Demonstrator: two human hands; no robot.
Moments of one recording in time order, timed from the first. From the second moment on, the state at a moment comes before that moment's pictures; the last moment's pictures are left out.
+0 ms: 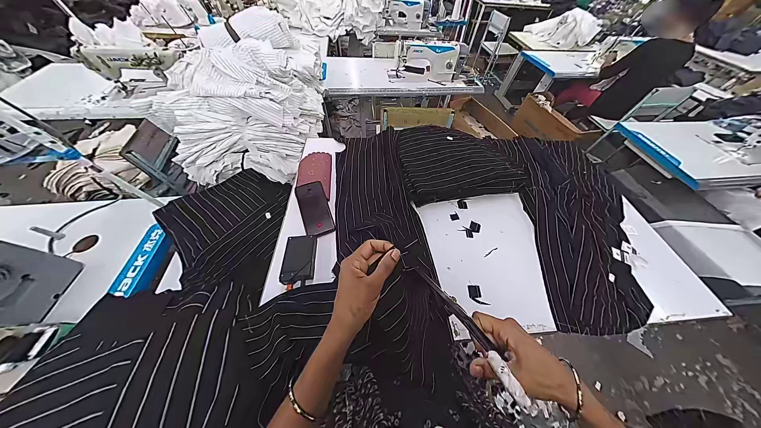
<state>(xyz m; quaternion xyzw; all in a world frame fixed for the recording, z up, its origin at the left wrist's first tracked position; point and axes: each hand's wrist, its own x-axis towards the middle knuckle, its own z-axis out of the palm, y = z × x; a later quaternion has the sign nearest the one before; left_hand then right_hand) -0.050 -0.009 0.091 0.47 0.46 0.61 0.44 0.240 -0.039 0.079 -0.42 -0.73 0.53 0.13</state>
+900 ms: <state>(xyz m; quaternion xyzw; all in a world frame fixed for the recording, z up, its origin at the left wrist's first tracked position) -0.020 0.050 0.076 0.42 0.50 0.59 0.48 0.219 0.004 0.023 -0.58 -0.63 0.46 0.23</state>
